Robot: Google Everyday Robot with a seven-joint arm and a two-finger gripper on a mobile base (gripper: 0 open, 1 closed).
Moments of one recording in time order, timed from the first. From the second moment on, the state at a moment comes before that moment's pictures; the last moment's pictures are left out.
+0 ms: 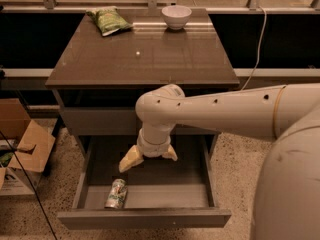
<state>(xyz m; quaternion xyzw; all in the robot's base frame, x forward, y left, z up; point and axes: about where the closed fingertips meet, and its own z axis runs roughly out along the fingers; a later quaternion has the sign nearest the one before) 0.516 0.020 0.602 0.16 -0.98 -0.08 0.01</state>
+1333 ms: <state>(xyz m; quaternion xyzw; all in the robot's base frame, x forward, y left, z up) 0.539 0.065 0.479 0.03 -0.99 -0.11 0.08</state>
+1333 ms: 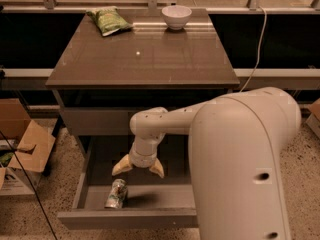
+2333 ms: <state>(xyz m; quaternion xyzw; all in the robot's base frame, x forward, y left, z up) 0.539 0.118 0.408 -0.07 -0.97 -0.18 0.12</state>
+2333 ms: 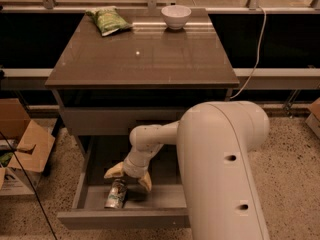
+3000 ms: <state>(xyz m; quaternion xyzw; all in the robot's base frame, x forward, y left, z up) 0.530 0.138 0.370 -0.11 -0.96 -0.20 0.16</state>
